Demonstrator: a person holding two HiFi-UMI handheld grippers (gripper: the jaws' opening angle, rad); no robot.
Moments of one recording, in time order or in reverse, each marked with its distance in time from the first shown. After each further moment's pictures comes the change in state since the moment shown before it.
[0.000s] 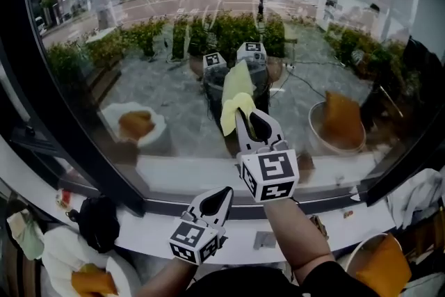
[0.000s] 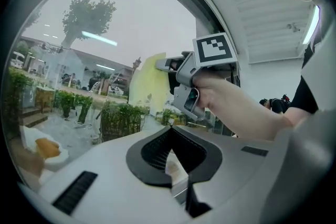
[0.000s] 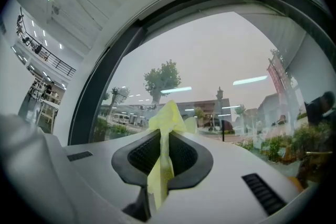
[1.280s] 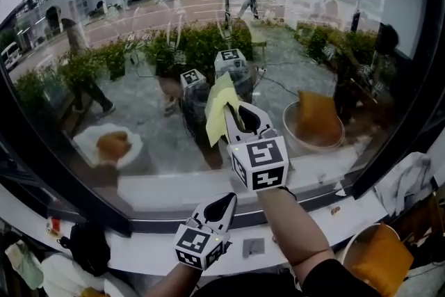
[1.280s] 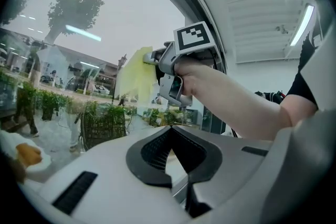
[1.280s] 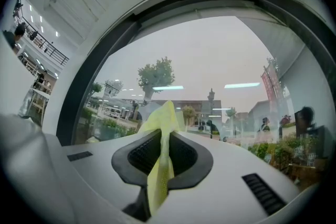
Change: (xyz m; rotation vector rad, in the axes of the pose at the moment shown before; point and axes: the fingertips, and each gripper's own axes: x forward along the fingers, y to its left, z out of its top) left arm 0.067 -0.061 0.009 0.036 0.005 -0.156; right arm -0.002 -0.088 0.020 -0.064 0.043 -0.099
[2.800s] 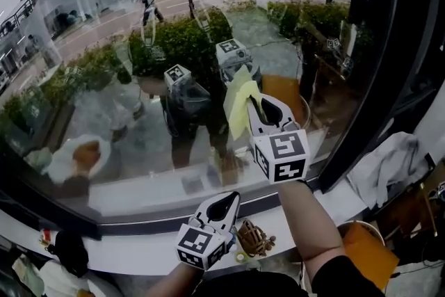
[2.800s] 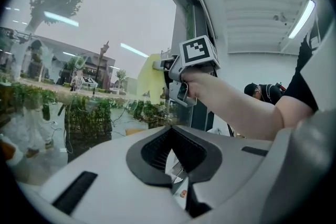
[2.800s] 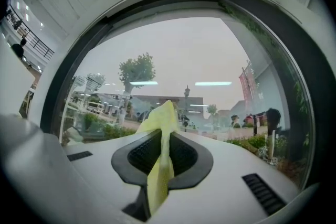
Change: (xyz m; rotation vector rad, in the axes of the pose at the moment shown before) left arm 0.275 -0.264 -0.031 0.022 0.093 -0.115; right arm -0.193 -0.409 -0.077 0.016 0.050 -0.178
